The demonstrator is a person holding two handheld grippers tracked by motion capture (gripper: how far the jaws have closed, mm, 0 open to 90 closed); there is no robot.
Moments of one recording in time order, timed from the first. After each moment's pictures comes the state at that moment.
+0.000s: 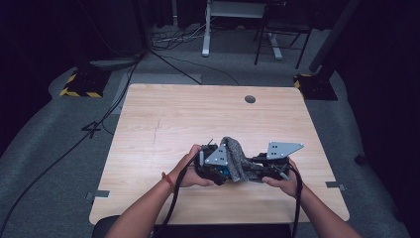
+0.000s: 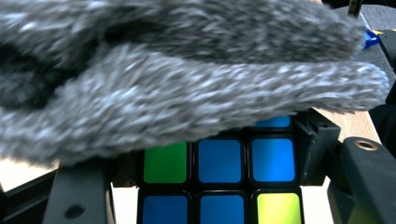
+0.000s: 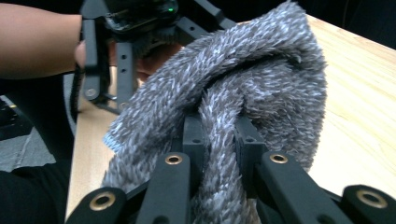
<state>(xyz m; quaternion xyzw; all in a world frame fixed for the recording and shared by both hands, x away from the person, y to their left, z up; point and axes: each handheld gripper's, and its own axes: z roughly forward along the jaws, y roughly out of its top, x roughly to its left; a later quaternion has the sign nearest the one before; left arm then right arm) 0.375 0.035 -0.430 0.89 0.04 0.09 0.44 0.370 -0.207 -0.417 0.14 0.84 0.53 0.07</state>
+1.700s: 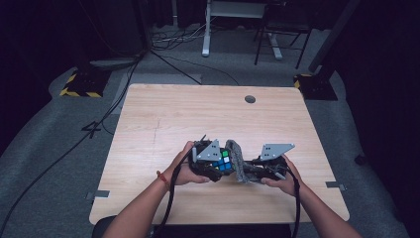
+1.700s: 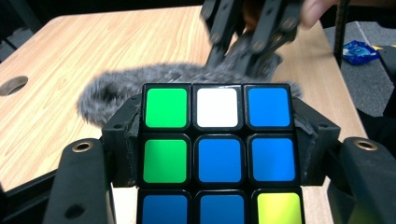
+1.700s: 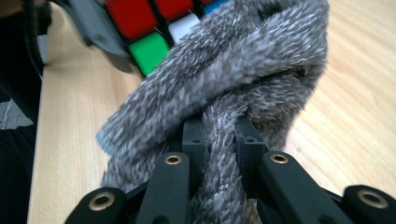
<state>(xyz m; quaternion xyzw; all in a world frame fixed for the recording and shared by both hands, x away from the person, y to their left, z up) 0.379 0.053 -0.418 0.88 0.06 0.10 0.46 0.377 -0.207 -0.435 0.15 0.87 0.46 0.07</state>
